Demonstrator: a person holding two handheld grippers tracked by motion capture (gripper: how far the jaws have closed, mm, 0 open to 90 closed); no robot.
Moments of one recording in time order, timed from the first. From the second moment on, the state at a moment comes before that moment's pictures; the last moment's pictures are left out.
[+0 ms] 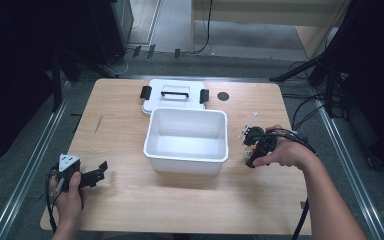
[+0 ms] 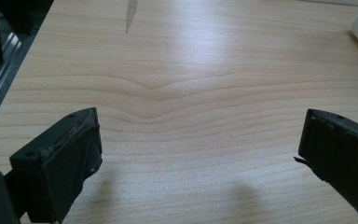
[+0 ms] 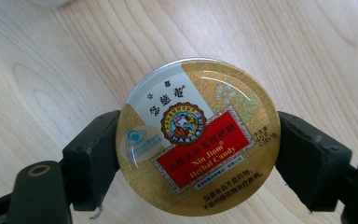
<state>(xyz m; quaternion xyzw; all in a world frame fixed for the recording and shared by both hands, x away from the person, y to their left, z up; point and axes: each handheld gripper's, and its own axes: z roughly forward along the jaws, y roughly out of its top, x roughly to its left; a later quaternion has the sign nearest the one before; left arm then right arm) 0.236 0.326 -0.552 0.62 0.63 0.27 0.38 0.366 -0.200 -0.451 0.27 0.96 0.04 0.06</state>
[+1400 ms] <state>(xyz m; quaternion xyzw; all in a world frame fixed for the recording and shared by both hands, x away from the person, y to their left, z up) 0.237 0.325 -0.553 0.62 0.63 0.27 0.38 0.383 -0.170 -0.378 0.22 0.97 0.04 0.07</state>
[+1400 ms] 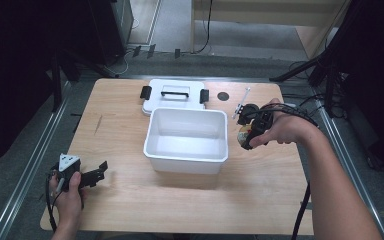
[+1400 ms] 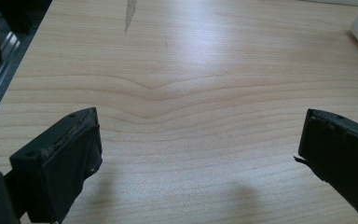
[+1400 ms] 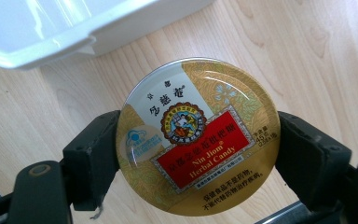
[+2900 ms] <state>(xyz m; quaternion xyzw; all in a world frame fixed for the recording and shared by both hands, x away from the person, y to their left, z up) 0.237 0.326 -0.552 0.62 0.63 0.27 0.38 0.393 -0.105 -0.353 0.17 0.98 0.05 0.08</state>
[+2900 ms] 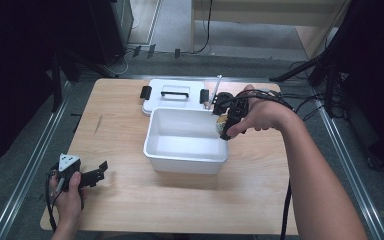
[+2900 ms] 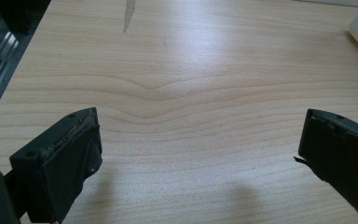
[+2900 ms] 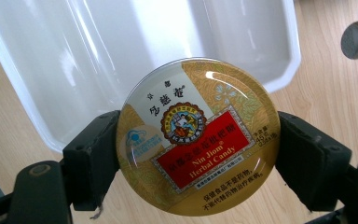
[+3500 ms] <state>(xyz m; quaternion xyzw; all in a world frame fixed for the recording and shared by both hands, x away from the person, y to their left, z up) 0.237 0.326 -0.553 0.62 0.63 0.27 0.38 0.394 -0.082 -0.361 0.14 0.99 0.05 0.07</state>
